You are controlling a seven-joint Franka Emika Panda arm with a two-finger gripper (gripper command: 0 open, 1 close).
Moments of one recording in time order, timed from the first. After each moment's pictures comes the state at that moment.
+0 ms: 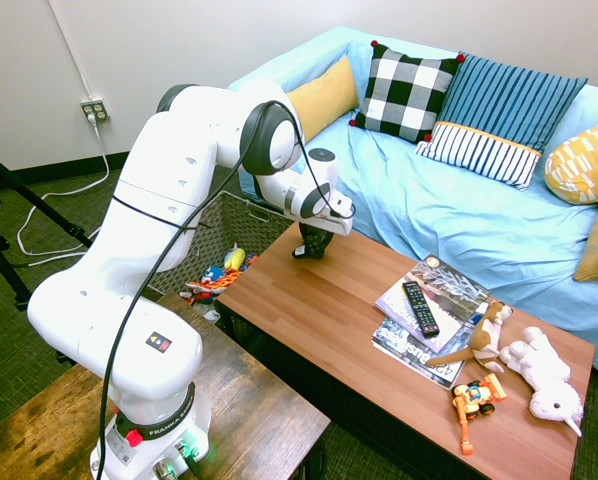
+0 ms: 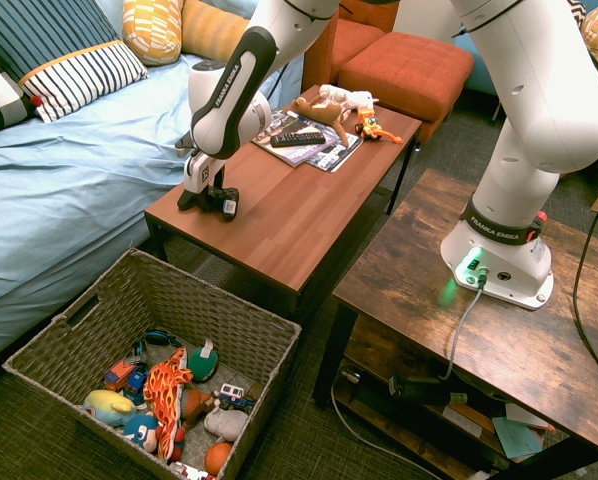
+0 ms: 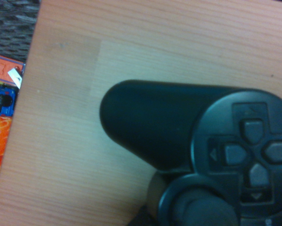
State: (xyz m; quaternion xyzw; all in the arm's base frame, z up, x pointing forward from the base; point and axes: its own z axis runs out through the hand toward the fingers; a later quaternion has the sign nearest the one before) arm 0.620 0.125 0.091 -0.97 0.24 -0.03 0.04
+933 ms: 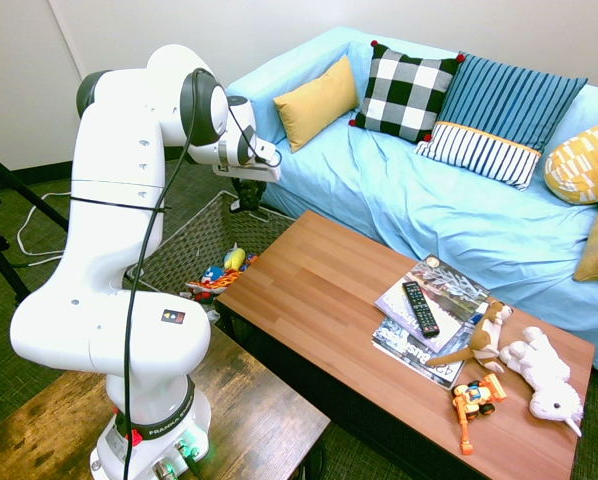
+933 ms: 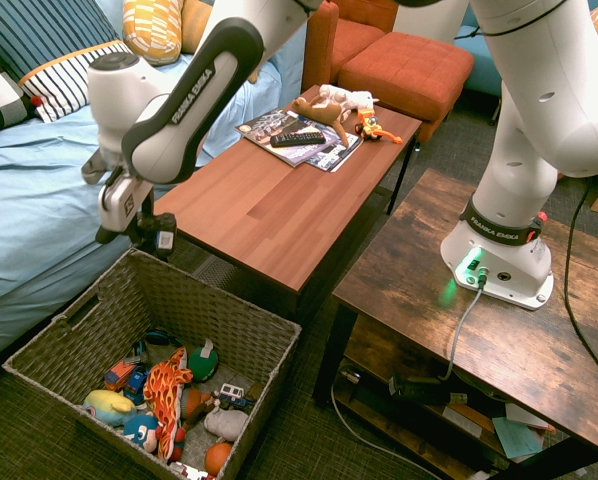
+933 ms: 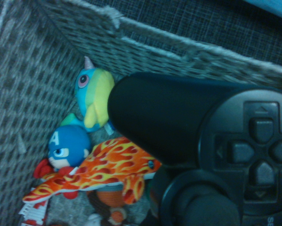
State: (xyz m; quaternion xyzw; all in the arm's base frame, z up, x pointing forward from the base) arm 0.567 0.394 0.155 -0.99 0.14 -0.05 0.03
